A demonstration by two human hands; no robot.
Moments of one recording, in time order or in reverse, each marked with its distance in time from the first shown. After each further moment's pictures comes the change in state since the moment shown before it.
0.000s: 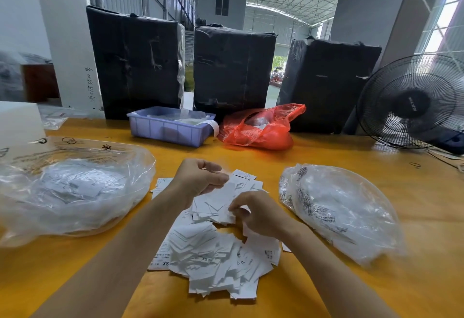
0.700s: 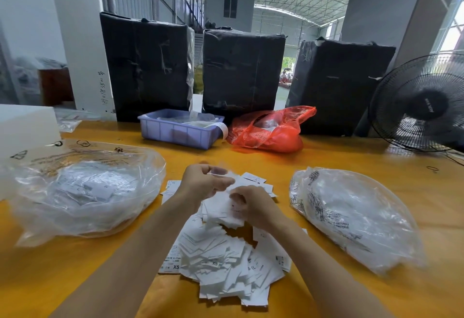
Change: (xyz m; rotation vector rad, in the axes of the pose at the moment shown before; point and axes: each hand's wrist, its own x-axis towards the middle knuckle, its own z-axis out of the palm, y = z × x) left_hand 0.007 -0.011 -0.008 -0.017 0.036 0.010; right_hand 0.027 -0.015 0.009 0.061 0.089 0.075
